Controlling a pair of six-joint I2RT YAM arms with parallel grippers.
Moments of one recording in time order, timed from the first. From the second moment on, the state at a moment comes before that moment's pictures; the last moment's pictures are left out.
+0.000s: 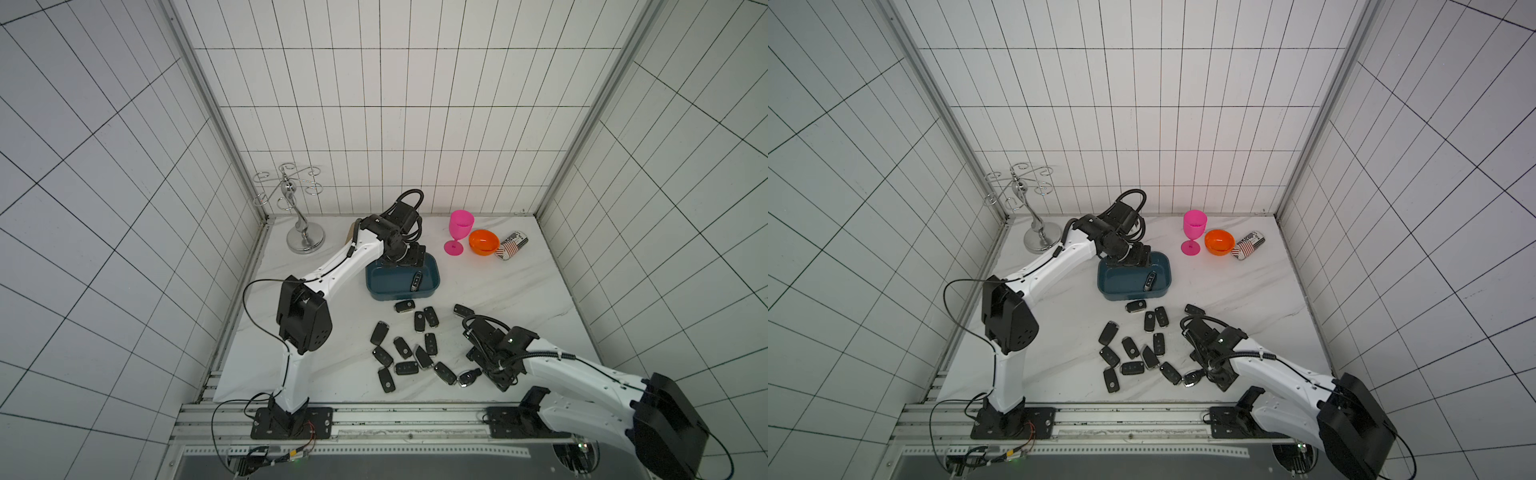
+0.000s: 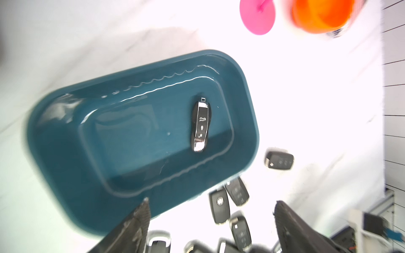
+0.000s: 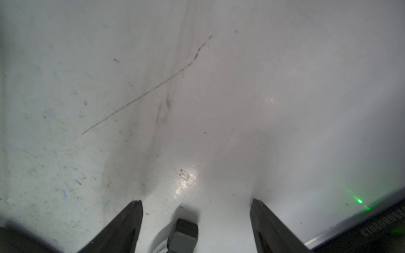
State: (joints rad) left arm -0.64 1.98 1.98 -1.07 0.13 -0.48; right arm 0.76 1.08 0.51 -0.90 0.15 1.57
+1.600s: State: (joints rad) left arm -0.42 1.28 1.42 -1.03 0.07 -0.45; right arm 0.93 1.23 0.57 -0.89 0.13 1.75
